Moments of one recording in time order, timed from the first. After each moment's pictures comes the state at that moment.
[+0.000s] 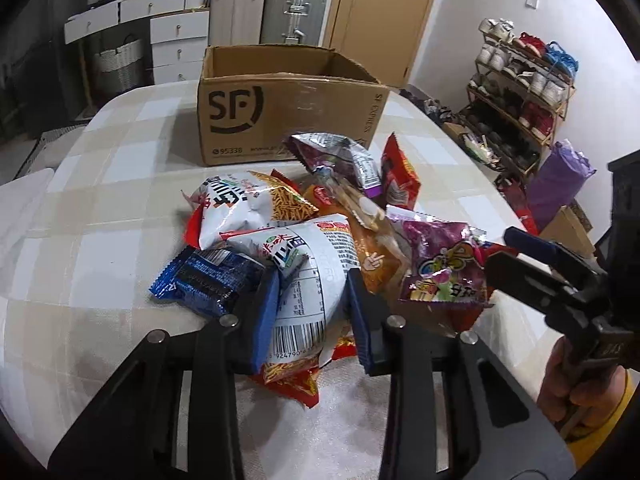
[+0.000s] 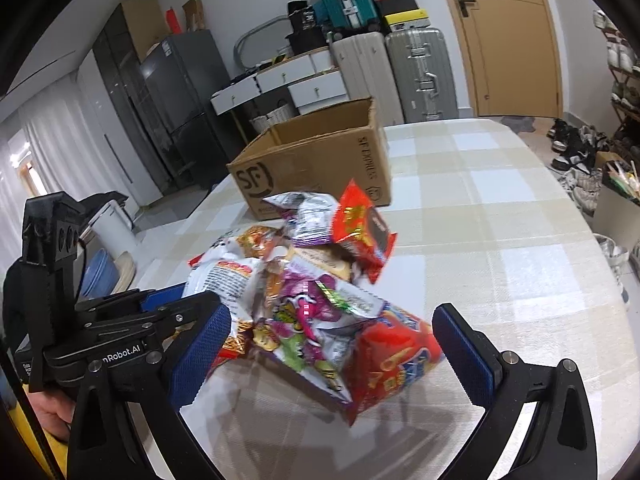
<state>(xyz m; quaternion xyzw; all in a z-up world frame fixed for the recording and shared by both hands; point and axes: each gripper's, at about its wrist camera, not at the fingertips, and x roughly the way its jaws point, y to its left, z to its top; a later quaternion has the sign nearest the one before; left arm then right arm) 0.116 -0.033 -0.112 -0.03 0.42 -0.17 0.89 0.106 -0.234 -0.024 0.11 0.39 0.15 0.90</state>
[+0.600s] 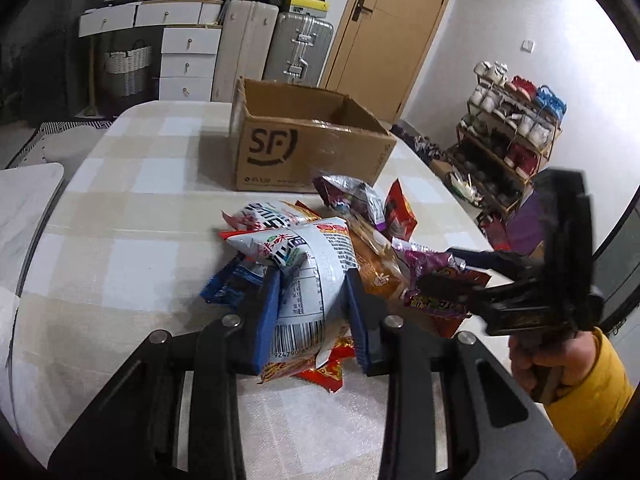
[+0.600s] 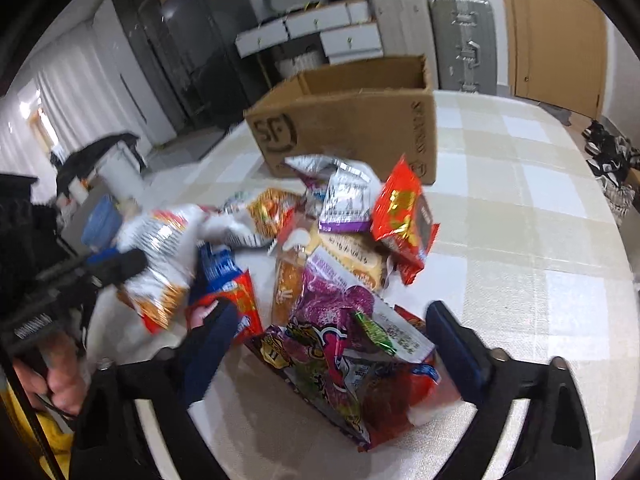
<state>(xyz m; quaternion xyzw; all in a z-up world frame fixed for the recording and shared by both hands) 0.064 0.040 -0.071 -0.10 0.37 -0.18 0.91 0.159 -0.200 -0.041 0.03 0.47 0.20 0.86</state>
